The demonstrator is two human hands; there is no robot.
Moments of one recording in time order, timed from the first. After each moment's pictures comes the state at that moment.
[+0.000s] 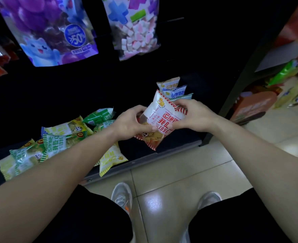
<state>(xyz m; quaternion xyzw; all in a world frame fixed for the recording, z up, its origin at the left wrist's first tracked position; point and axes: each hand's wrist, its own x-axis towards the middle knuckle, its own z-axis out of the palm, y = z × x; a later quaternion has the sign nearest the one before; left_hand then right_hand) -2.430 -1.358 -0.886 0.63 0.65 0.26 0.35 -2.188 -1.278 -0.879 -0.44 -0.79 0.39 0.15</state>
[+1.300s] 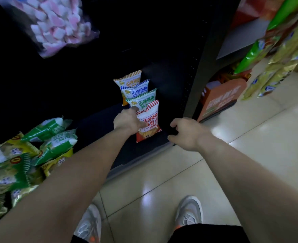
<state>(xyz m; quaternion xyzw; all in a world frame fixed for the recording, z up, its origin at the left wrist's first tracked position) -2.314 -1.190 -1.015 0.61 0.76 0.08 0.19 -2.091 -1.236 -0.959 -0.60 -0.75 0.28 -0.03</state>
